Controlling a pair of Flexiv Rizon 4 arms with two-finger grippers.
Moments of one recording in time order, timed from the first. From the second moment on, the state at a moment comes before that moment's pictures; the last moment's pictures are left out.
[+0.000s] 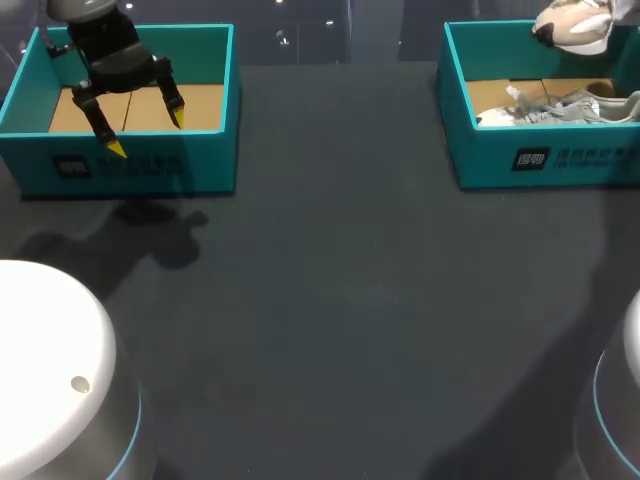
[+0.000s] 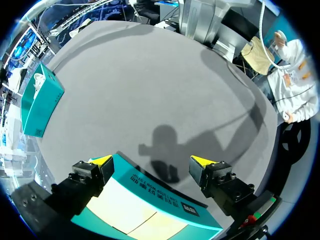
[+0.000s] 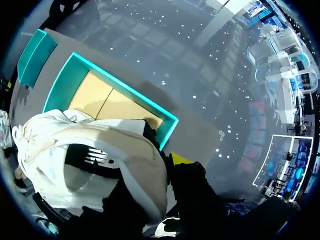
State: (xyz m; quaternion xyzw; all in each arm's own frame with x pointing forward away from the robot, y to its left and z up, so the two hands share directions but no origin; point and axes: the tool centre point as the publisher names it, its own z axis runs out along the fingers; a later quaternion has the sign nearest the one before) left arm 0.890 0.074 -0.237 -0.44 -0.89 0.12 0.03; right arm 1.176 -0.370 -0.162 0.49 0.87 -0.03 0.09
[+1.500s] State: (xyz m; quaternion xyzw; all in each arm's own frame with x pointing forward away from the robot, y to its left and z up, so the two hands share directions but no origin) left arm 0.890 0.074 -0.237 -0.44 -0.89 0.12 0.03; right arm 1.143 -0.359 -0.216 0.69 0.70 -0.03 0.17
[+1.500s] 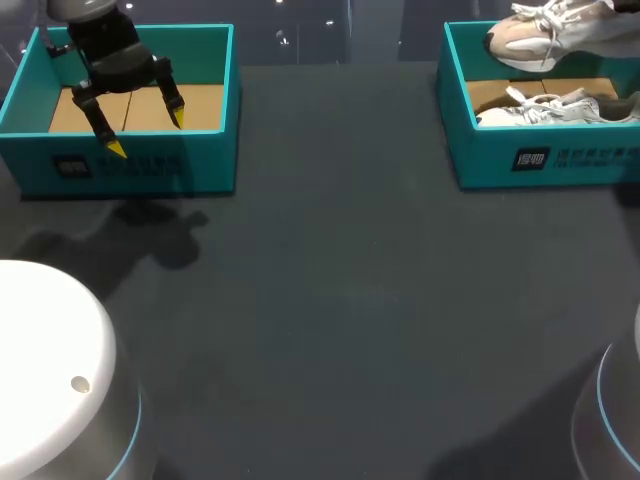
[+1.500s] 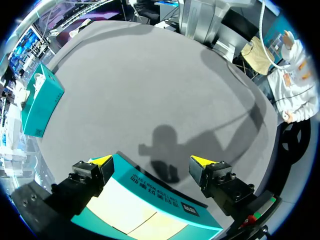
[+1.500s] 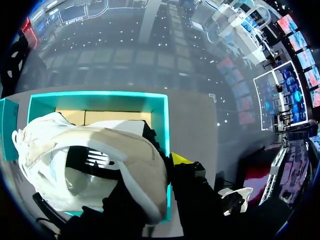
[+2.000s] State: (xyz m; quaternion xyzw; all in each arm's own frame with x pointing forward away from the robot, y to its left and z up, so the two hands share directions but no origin) left arm 0.890 0.074 -0.237 -0.44 -0.89 0.12 0.03; right arm 1.150 -0.352 -0.242 0.72 0.67 -0.06 0.17
